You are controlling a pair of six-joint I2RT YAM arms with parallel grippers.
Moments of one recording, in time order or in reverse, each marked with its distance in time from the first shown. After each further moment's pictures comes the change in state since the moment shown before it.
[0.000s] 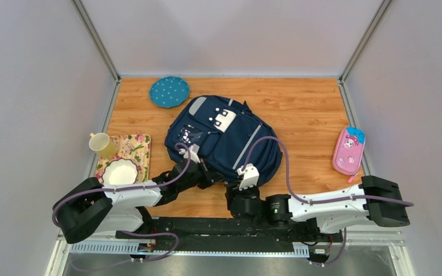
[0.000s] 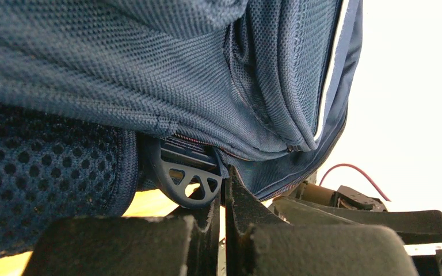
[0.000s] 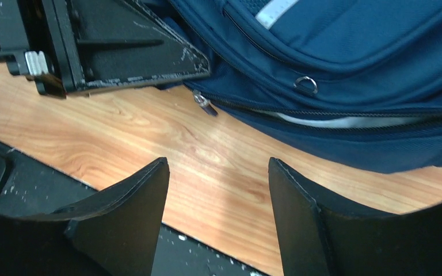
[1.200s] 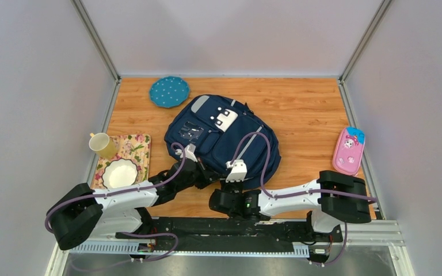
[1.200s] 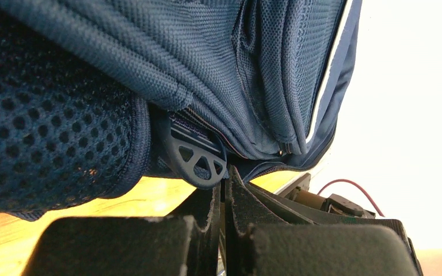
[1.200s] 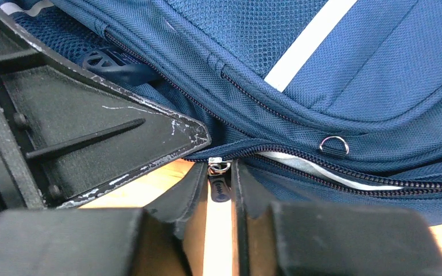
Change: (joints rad) left arm -0.006 -0.073 0.034 -0.150 -0.025 -0.065; right arm -0.076 0.362 0.157 0.126 0.154 0.134
